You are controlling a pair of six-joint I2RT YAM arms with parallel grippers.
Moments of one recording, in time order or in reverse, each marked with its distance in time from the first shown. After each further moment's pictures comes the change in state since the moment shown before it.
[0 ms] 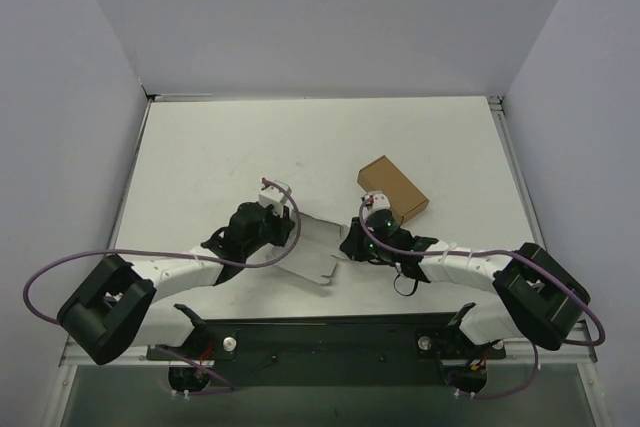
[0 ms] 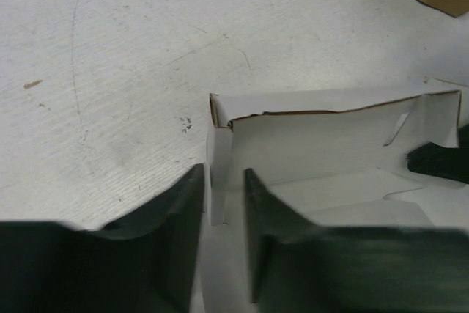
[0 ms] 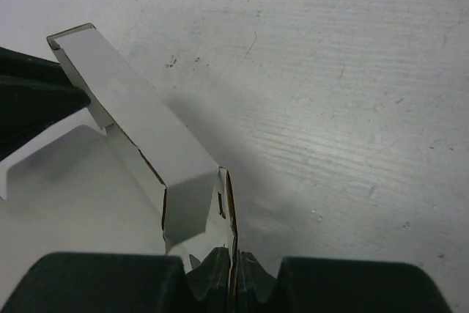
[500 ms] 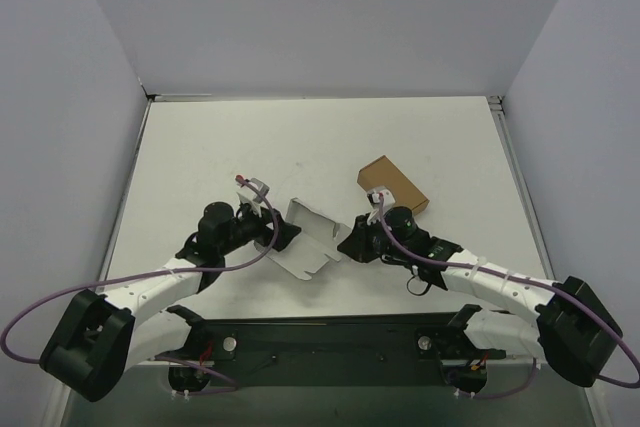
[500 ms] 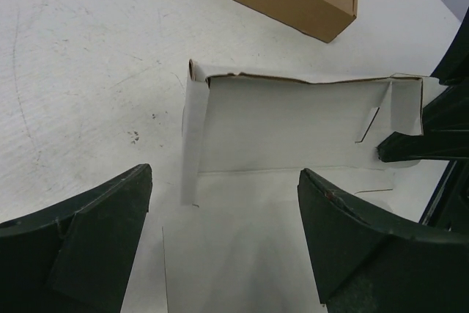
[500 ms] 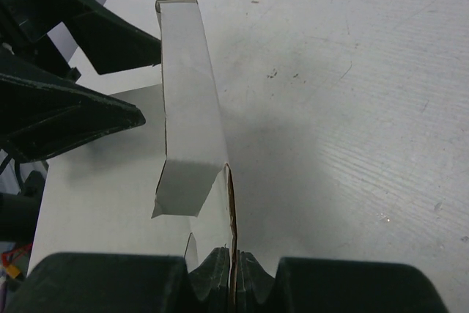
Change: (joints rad) left arm 0.189 -0.205 -0.090 0.063 0.414 -0.084; right arm -0.010 -0.239 -0.007 -0.084 -0.196 -0.067
